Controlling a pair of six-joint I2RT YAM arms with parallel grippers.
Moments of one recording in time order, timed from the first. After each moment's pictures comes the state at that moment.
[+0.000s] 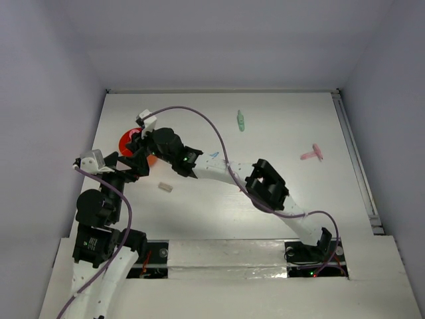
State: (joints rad) left arm -0.25 0.27 0.68 -0.28 -0.22 -0.35; right arm 1.09 2.41 2.10 0.30 0.07 0.23
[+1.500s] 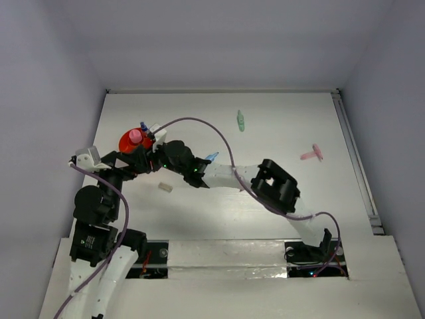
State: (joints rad) left arm -0.25 0.30 0.72 -0.32 -0.25 -0.40; right arm 1.10 2.30 1.76 0.47 0.04 0.25
